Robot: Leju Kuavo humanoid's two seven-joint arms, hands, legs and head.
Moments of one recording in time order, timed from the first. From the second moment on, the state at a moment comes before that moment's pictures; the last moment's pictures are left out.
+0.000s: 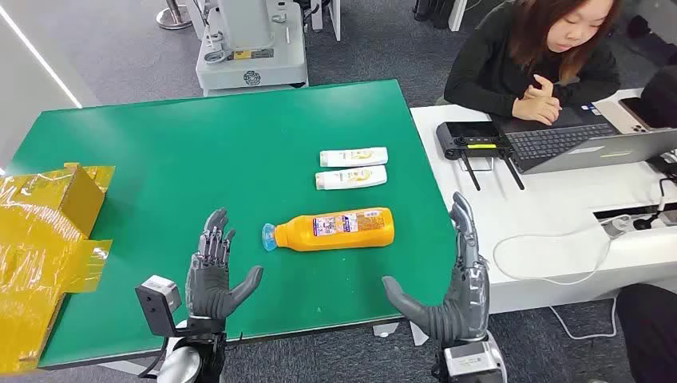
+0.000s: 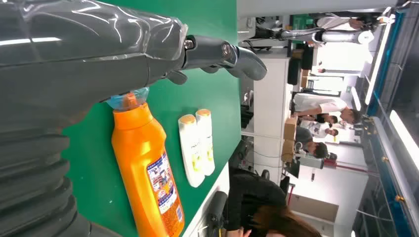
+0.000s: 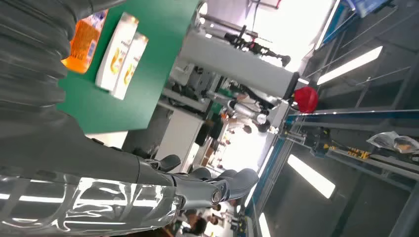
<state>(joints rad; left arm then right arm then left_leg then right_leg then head) -0.12 -0.19 -0.47 -1.29 0.13 0.00 -0.59 0.18 -0.08 0.34 -1.72 0.37 -0.58 -0.42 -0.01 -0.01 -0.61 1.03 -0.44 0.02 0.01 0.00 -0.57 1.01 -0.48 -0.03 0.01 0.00</state>
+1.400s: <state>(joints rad) -0.30 -0.20 -0.57 -1.02 0.18 -0.09 -0.66 -0.69 -0.19 0.47 -0.58 0.23 0.13 -0.28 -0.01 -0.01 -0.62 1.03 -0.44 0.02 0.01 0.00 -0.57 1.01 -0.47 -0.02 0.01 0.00</state>
